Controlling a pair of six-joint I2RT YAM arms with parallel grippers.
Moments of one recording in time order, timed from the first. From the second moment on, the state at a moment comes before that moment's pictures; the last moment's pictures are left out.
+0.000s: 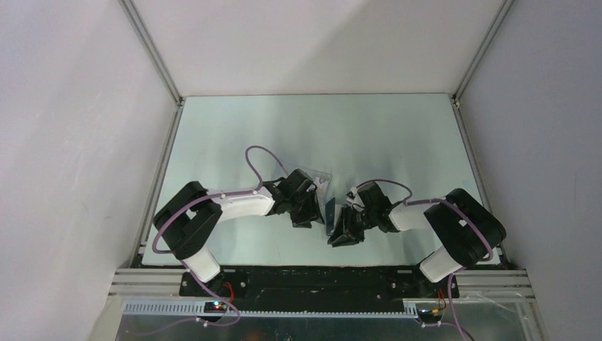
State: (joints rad) left arm -0.84 1.65 0.85 -0.25 0.18 -1.01; right arm 0.62 1.56 0.44 0.17 -0.73 0.96
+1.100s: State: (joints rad) left arm -0.85 1.83 1.08 -0.32 0.17 -0.96; right arm 0.34 1.56 0.77 -0.47 -0.43 0.54
